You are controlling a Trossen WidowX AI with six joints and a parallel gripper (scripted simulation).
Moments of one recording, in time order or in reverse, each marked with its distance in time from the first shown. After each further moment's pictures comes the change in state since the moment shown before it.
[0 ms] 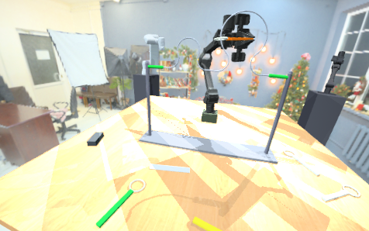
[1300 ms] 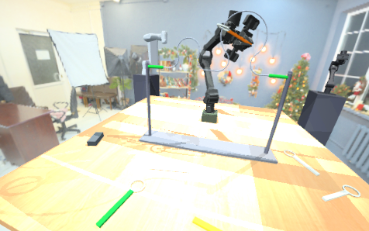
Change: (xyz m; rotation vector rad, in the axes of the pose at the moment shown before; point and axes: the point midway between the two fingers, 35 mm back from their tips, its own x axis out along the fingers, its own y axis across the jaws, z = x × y) arm 0.000 -0.013 0.002 -0.419 -0.054 -0.231
